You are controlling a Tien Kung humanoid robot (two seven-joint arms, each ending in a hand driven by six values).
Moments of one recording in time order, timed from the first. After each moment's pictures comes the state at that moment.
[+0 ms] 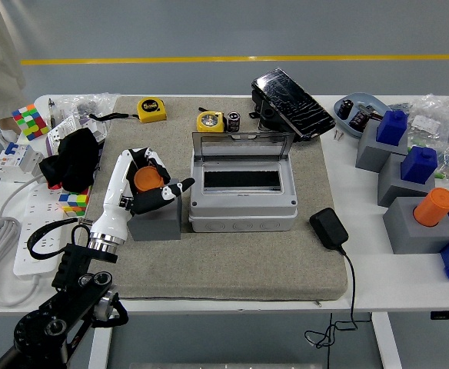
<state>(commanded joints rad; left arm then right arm) -0.19 0.01 -1.07 -1.13 1.25 0.27 -0.60 0.03 -0.04 1.55 0.18 -1.53 0.08 -0.26</state>
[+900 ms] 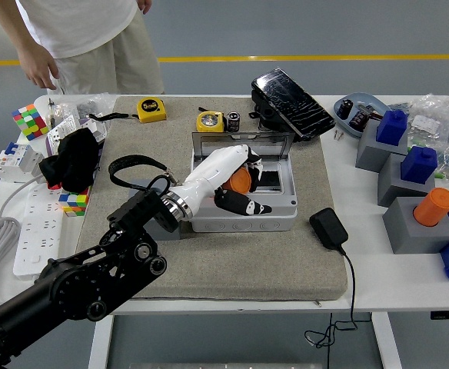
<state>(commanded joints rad) -0.56 0.04 -0.68 -1.20 1.77 0.22 0.01 0.03 -0.04 1.55 0.18 -1.53 0.08 -0.26</state>
